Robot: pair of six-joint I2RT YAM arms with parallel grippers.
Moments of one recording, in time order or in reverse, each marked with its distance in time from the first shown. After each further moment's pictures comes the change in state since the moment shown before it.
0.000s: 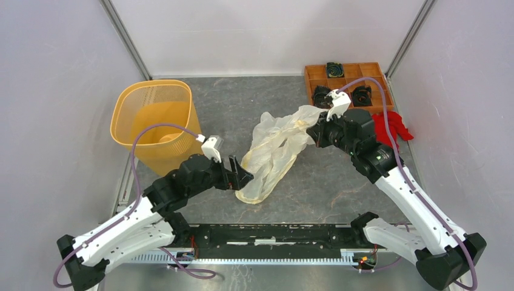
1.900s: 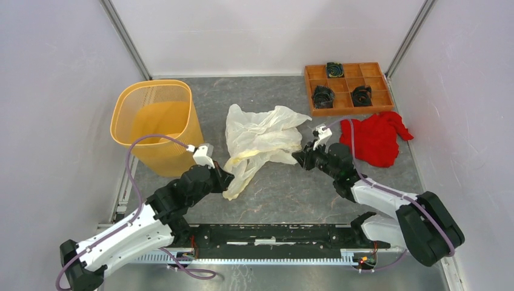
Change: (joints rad) left arm -0.003 -0.100 -0.195 0.039 -0.246 -0.063; right arm 0.002 0.185 -0.649 0.956 -0.135 0.006
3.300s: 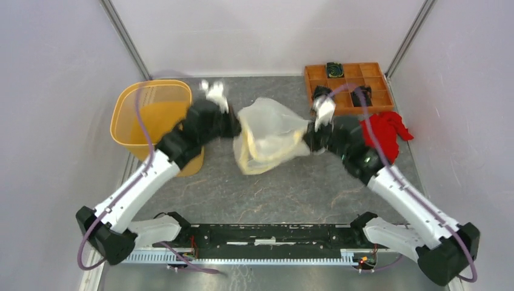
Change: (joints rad) left arm 0.248 0.510 0.494 -0.061 0.270 0.264; right arm 0.056 -0.202 0.332 -0.787 0.078 -0.161
